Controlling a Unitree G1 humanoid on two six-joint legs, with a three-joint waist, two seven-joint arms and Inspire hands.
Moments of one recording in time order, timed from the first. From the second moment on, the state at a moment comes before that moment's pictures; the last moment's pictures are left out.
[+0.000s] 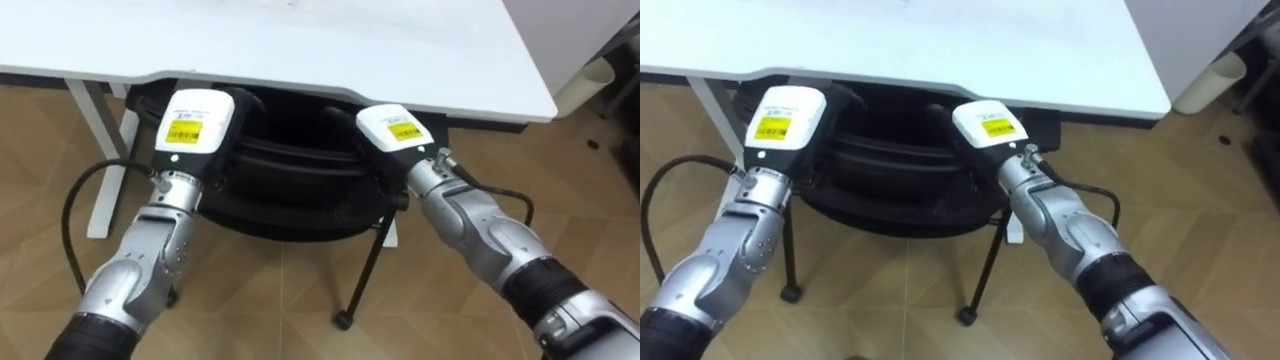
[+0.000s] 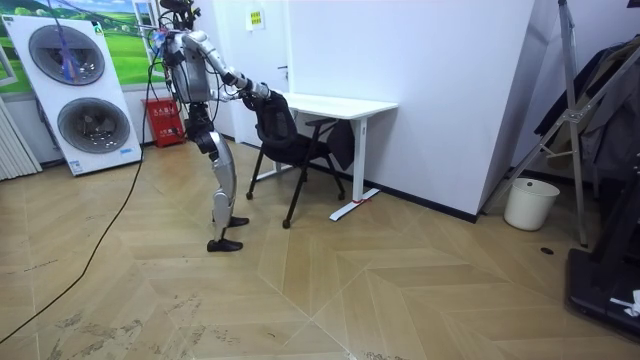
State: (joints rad) left arm -0.27 0.38 -0.24 0.30 1.02 -0.04 0.29; right arm -0.54 -0.38 0.52 0.59 -0.84 -0.16 -0.11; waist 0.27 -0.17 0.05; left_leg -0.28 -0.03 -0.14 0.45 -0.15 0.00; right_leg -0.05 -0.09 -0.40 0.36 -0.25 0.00
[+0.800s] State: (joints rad) left arm 0.19 0.56 0.85 -0.13 0.49 -0.23 0.91; right arm -0.19 -0.83 -0.65 -0.17 -0.38 -0.26 -0.88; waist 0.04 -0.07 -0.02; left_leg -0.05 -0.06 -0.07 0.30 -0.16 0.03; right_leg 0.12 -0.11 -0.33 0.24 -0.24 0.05
